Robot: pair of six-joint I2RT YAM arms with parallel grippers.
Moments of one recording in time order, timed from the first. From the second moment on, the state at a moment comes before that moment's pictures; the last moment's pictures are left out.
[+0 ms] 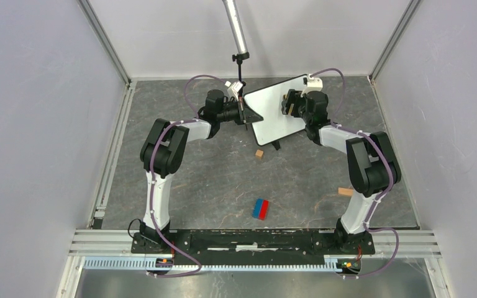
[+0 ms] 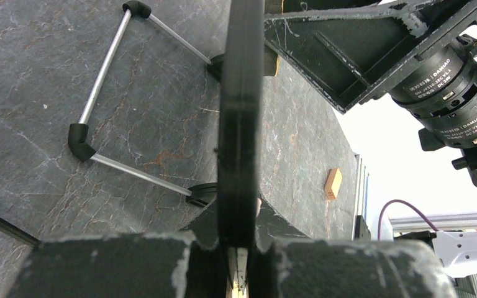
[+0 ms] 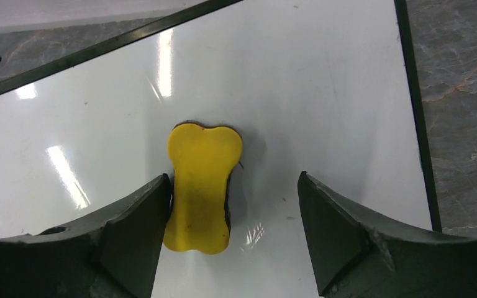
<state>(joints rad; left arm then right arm) -0.41 2.19 1.36 0.55 0.77 -0.68 0.26 1.84 1.05 0.49 0.05 0.24</state>
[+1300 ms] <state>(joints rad) -0.41 2.19 1.36 0.55 0.77 -0.68 0.26 1.82 1.07 0.43 -0.02 0.24</state>
